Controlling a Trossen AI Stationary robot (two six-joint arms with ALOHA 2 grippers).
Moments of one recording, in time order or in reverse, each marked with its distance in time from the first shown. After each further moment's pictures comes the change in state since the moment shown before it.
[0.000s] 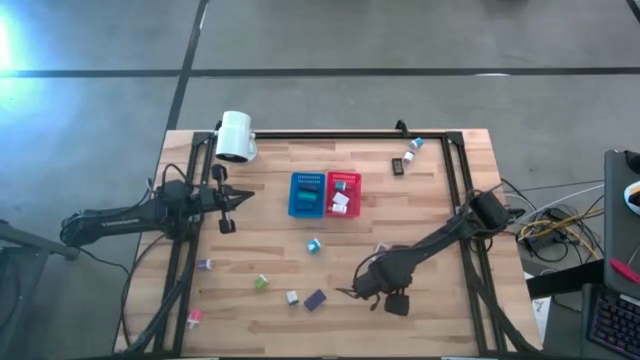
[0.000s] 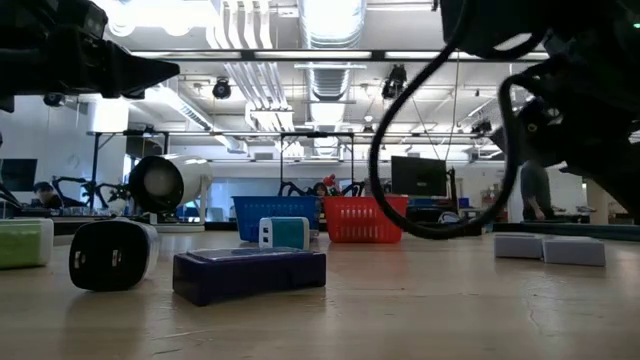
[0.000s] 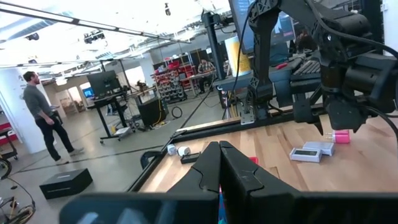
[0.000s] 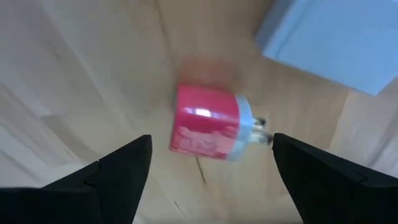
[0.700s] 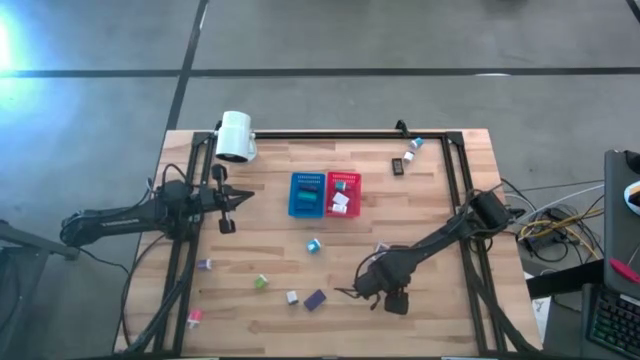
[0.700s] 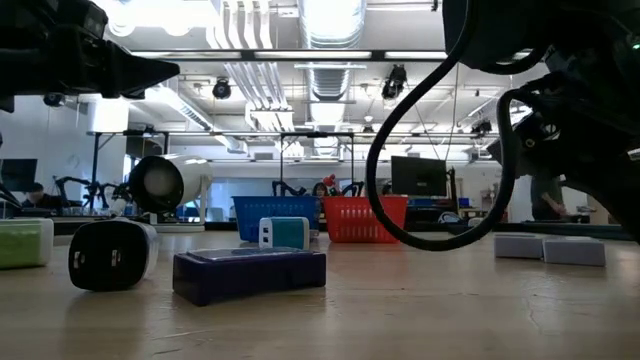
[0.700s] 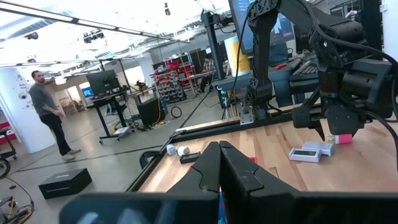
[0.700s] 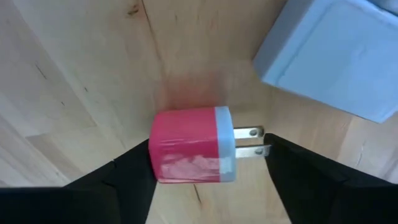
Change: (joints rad) left arm 0.000 0.000 0.000 -0.001 0.001 -0.004; right arm -0.002 -0.005 -0.053 0.089 0.020 -0.010
